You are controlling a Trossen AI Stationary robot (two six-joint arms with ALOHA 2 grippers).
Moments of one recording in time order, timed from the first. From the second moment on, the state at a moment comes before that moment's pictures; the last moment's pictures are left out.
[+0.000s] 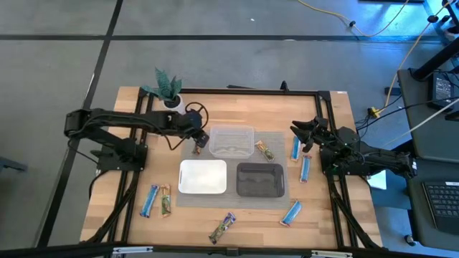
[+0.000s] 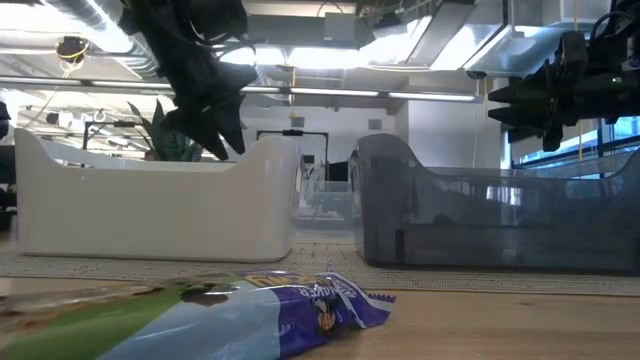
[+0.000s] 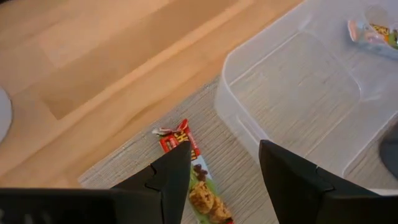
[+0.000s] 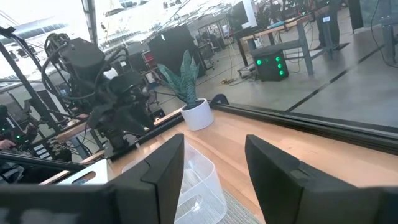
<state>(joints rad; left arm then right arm) 0.19 1.31 0.85 -0.54 -0.23 -0.68 -0.21 0.00 0.01 0.06 0.25 0.39</state>
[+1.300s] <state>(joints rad) 0.21 1.34 0.73 -0.49 -0.17 -0.59 -0.21 0.00 0.01 0.06 0.25 0.39</state>
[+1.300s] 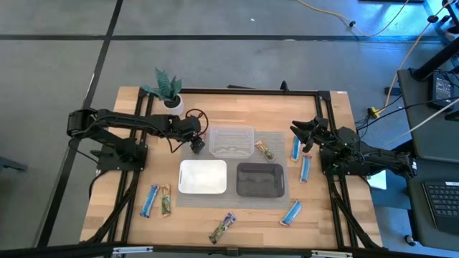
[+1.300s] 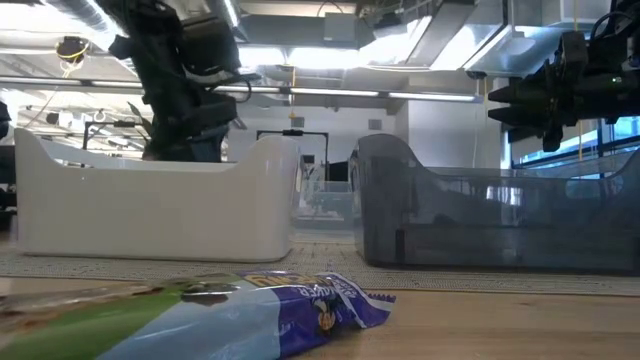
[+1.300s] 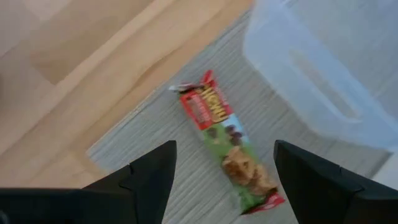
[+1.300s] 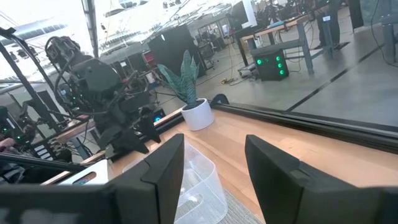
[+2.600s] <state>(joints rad) 0.19 1.54 0.66 -0.27 -0.20 -0.70 -0.21 0.00 0.01 0.06 0.27 0.41</state>
